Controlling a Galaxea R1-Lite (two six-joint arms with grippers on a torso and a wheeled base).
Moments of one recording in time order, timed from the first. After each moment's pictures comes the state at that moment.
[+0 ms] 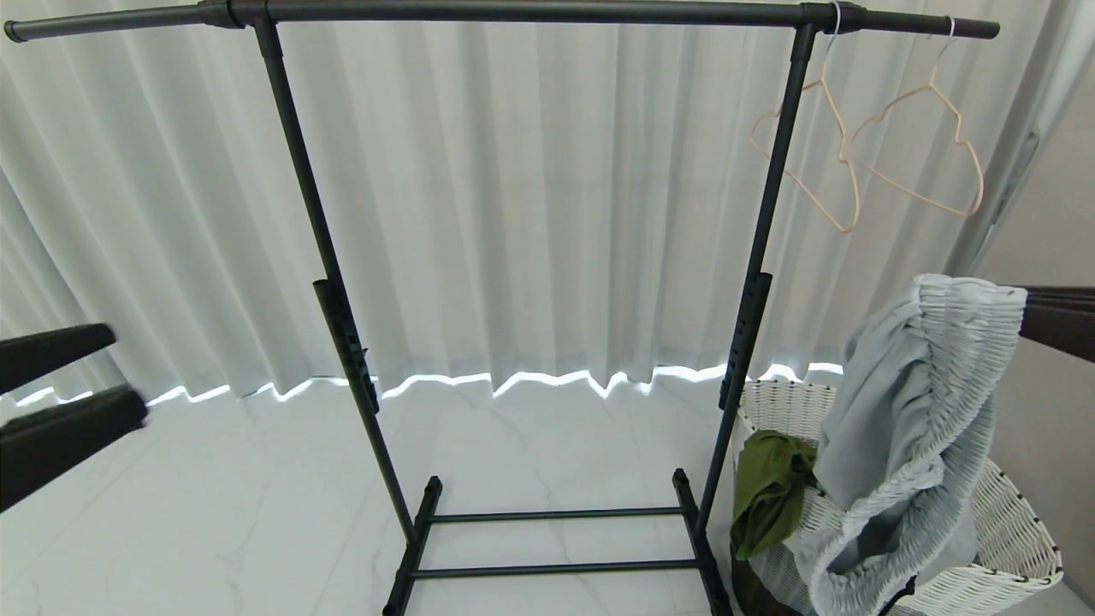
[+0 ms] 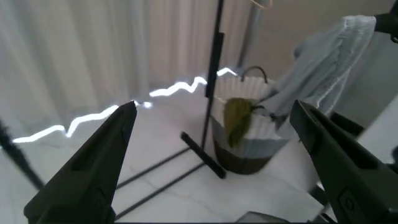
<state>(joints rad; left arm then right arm) -0.17 0.82 -0.76 0.02 -0.54 -0.05 0.51 1.04 -0.93 0.01 0.34 -0.11</state>
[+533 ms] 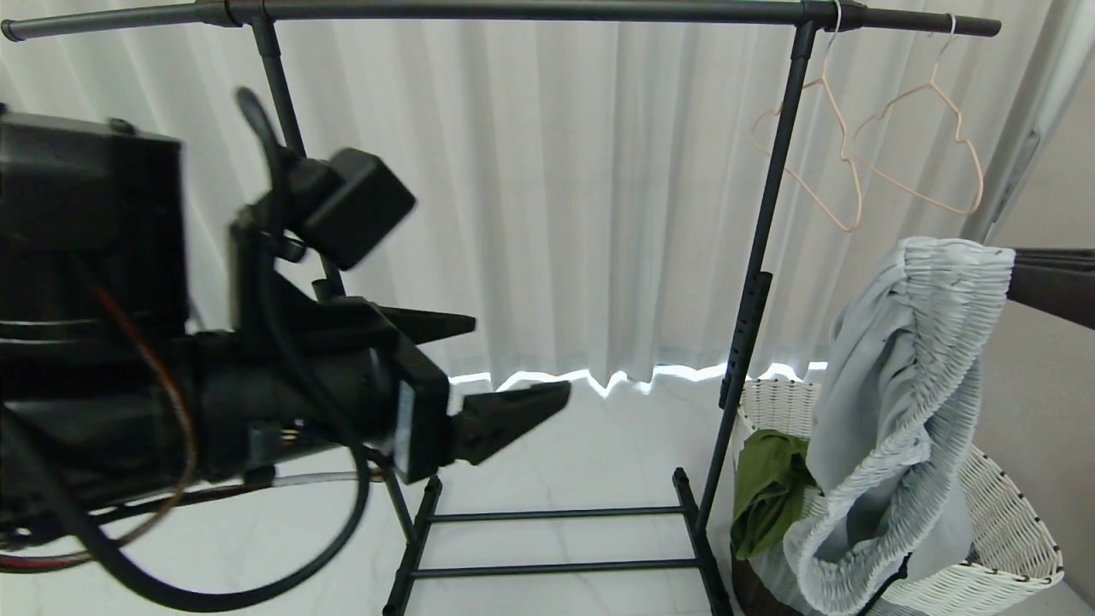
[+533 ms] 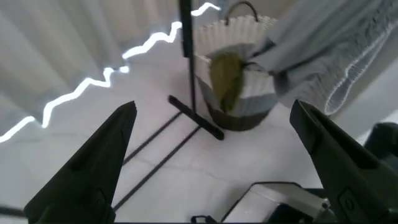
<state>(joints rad) -0.72 1.38 -0.96 -0.09 -0.14 0.07 0.55 1.08 -0.96 -0.05 0.35 -0.07</state>
